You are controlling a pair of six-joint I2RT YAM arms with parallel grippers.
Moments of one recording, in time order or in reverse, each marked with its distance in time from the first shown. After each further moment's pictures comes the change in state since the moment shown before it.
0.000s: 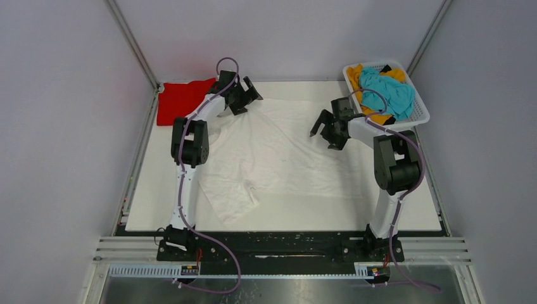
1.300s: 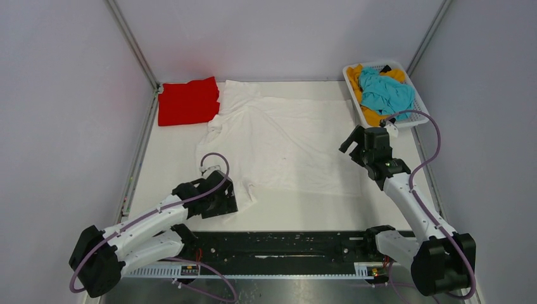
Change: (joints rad) left arm -0.525 -1.544 -1.538 -0.401 -0.433 -0.142; right arm -0.045 -0.869 -0.530 0.000 0.255 -0.023
